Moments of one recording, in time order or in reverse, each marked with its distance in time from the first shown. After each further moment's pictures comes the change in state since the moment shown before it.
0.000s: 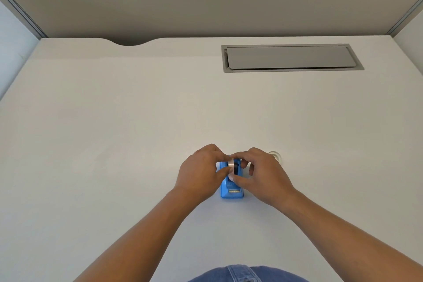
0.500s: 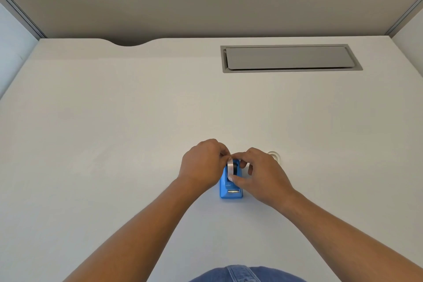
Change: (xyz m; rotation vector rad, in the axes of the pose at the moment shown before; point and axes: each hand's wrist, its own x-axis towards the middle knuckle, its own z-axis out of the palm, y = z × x) left_hand 0.021 0.007 -0.002 0.059 0.035 -0.055; right_hand 0.002 -0.001 0.001 -0.081 -0.004 0.024
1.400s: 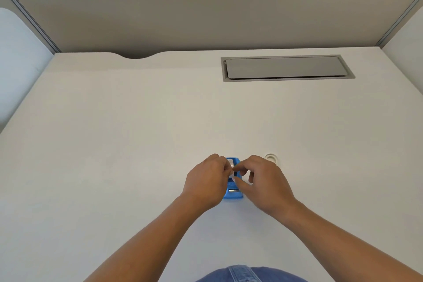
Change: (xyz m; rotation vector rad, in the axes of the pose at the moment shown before) left_hand -0.036 0.003 0.009 0.018 -0.034 0.037; right_hand -0.028 -0.012 -0.005 0.014 0.105 -0.064
